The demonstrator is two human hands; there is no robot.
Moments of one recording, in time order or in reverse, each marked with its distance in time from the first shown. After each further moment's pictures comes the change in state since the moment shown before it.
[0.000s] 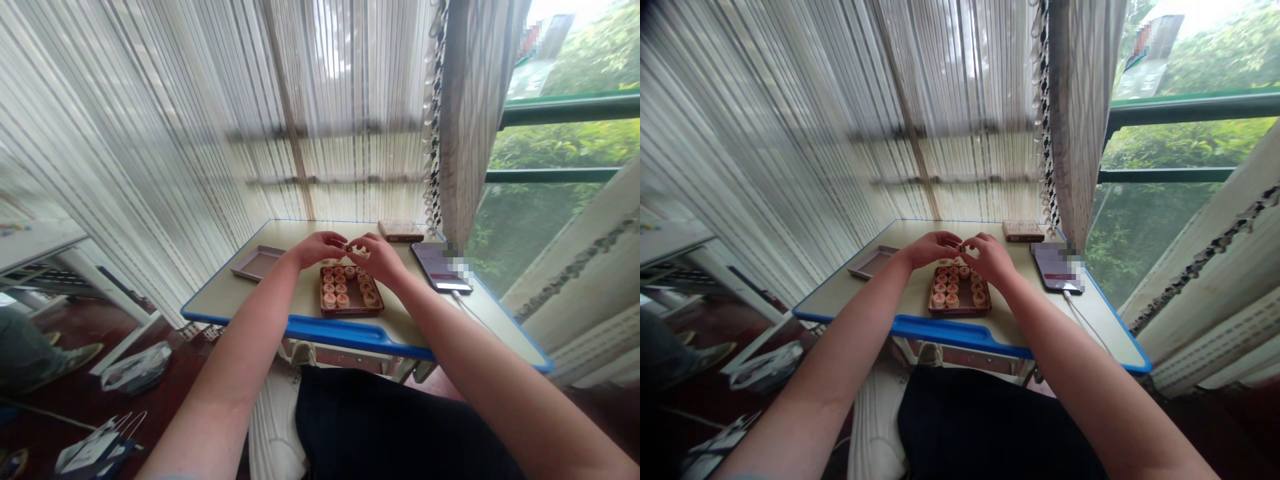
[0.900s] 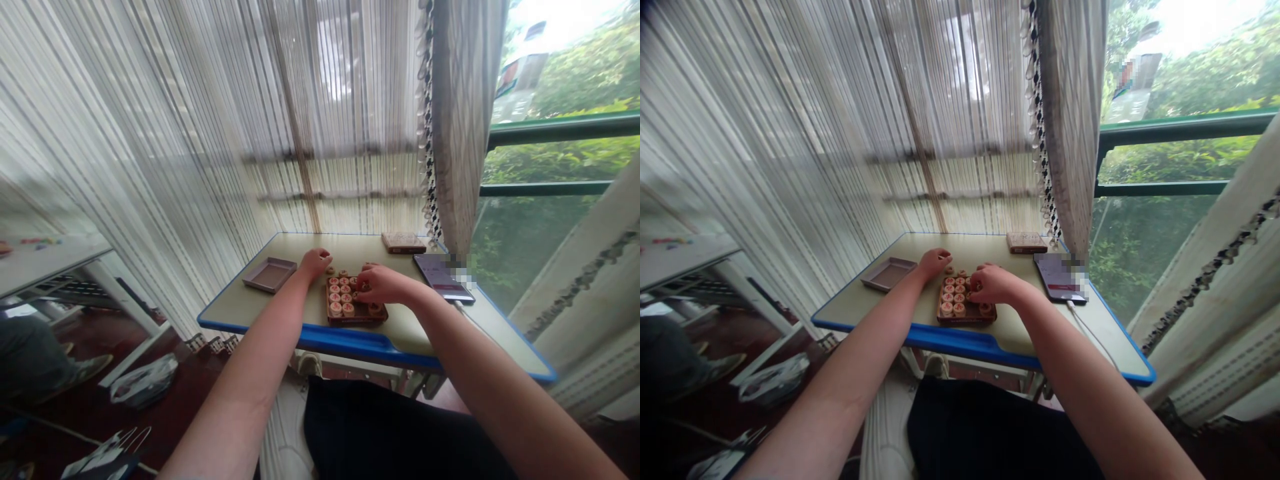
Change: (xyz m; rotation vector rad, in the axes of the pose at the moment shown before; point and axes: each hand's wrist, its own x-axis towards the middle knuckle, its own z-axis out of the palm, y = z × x) left_hand 0.016 -0.046 -0.027 0.886 0.507 -0.071; right_hand -0.010 -0.010 -0.018 -0.145 -0.537 -0.169
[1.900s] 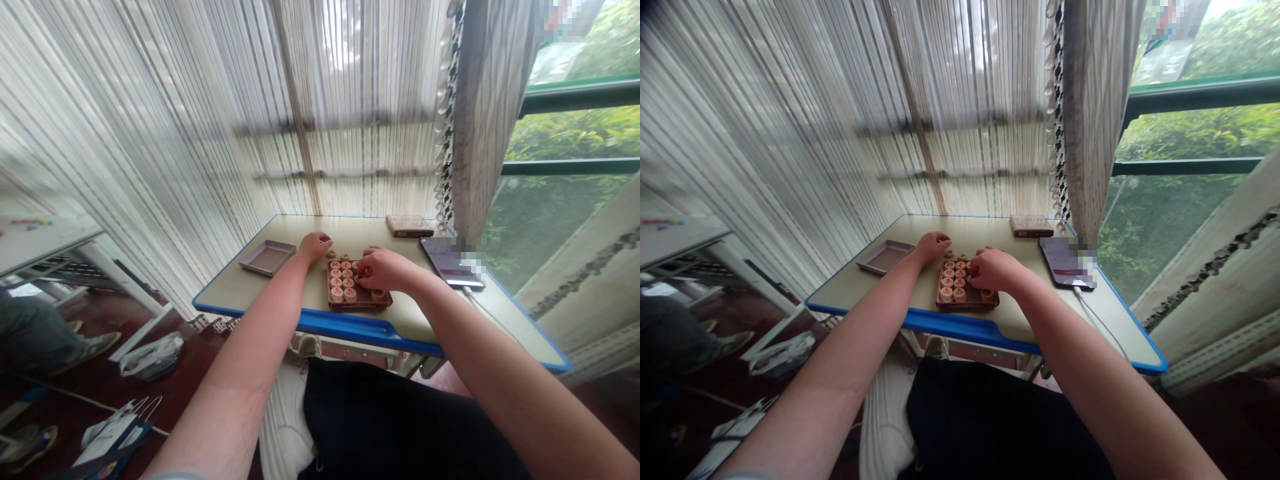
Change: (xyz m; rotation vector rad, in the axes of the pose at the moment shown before) left_hand 0.000 -0.005 -0.002 0.014 -0.016 0.030; right_hand 0.002 -0.013 -0.003 -0.101 -0.043 0.061
